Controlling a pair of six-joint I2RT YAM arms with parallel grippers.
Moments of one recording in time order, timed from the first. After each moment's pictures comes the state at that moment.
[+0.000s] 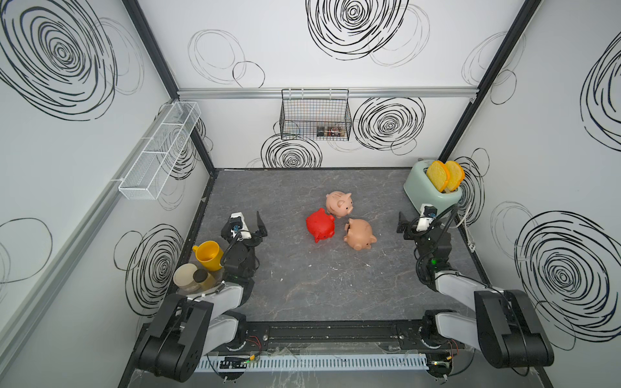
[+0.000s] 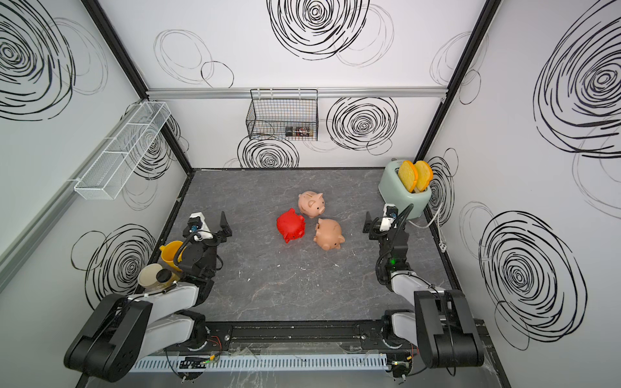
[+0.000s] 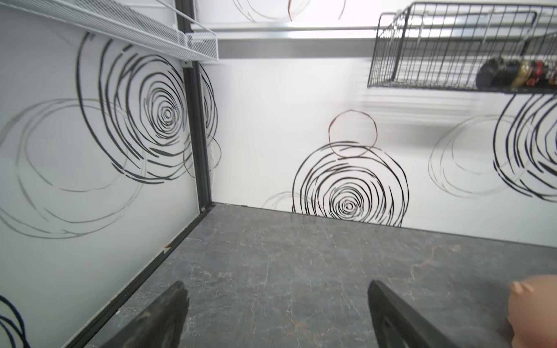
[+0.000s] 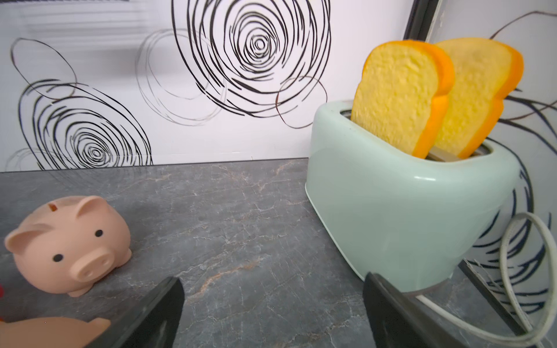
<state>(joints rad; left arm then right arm) -0.19 1.17 0.15 1.14 -0.44 -0.04 0.06 1.17 0.26 0.83 0.07 0.06</state>
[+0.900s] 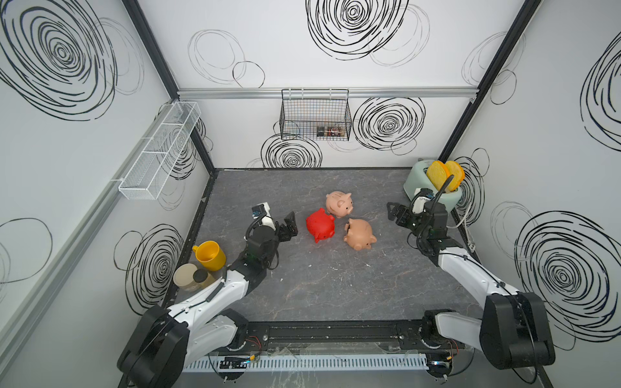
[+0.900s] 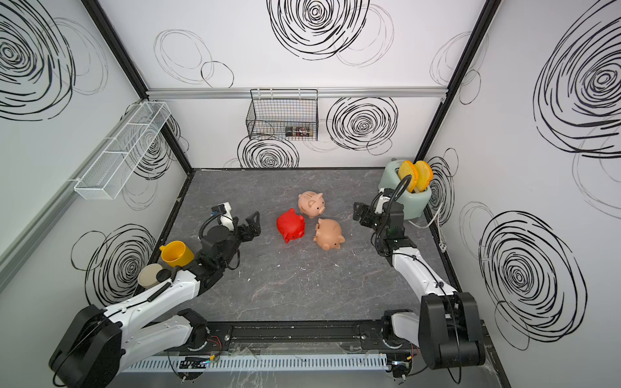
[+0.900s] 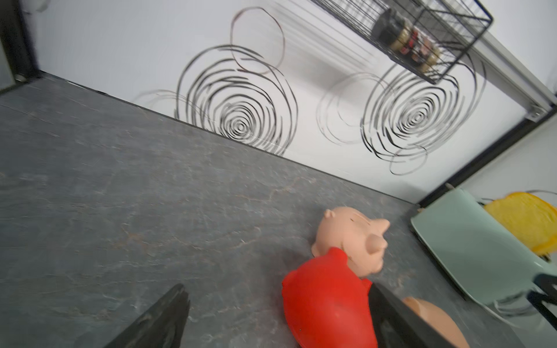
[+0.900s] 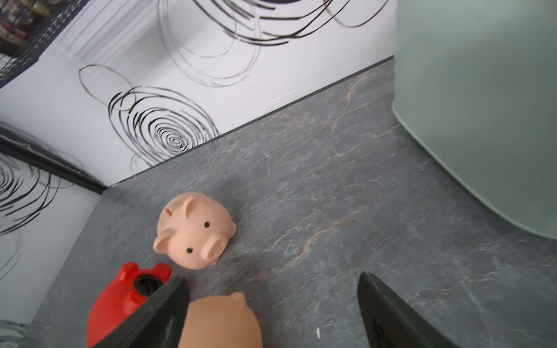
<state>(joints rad) -0.52 1.08 0.45 0.36 -0.28 -0.55 0.14 1.19 0.64 0.13 -0.17 0.47</state>
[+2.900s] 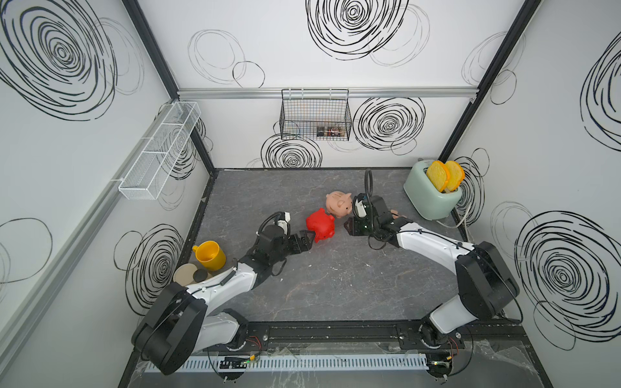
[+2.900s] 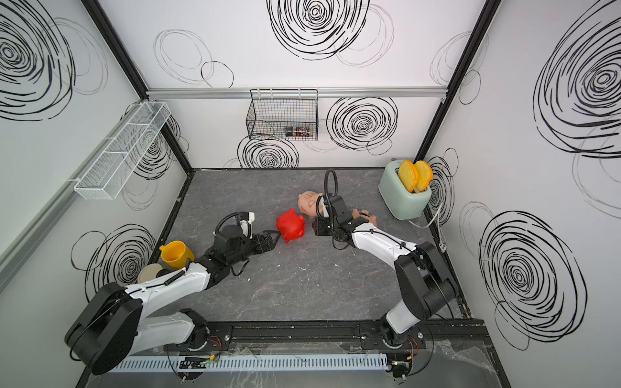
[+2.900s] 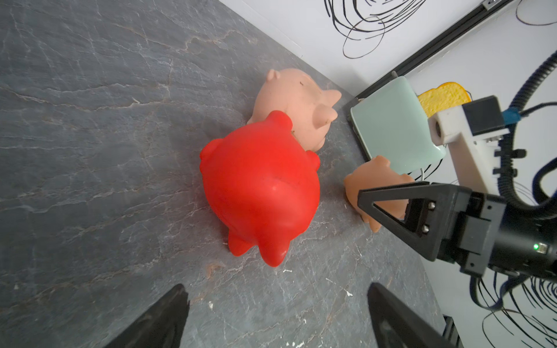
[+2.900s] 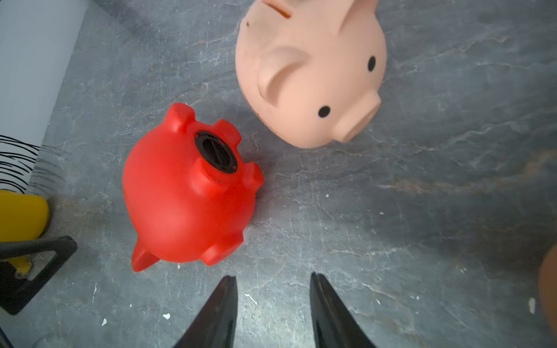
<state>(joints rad) -0.48 1.26 0.47 0.32 0.19 -0.74 0.56 1.58 0.99 -0.21 -0.12 0.46</state>
